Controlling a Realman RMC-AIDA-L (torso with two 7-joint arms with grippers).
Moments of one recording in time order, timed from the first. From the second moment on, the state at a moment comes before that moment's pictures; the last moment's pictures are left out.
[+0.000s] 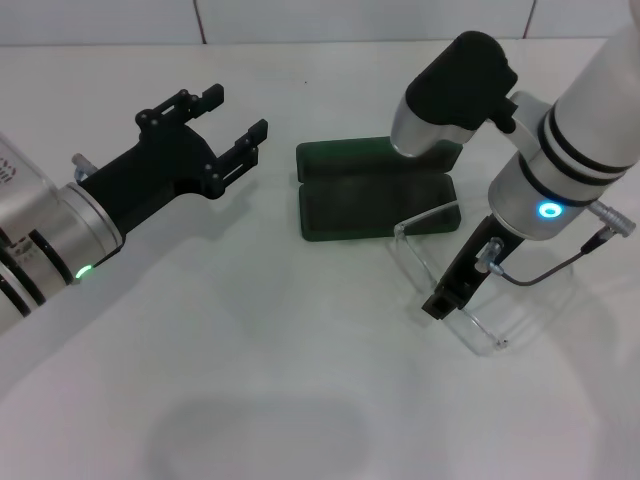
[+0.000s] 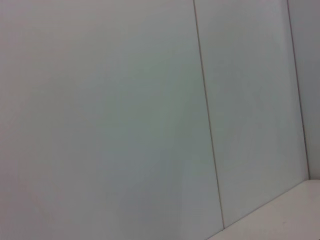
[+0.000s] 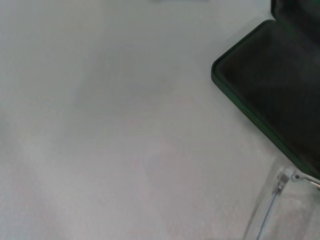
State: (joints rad) left arm -0.34 -2.09 1.38 0.53 0.86 1.09 -0.63; right arm 0.85 2.03 -1.75 -1.12 -2.41 -1.44 2.76
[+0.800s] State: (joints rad) left arm -0.34 -2.09 1.38 0.53 0.86 1.09 -0.63; right arm 0.86 2.03 -1.79 -1.09 -2.41 -1.41 2.69
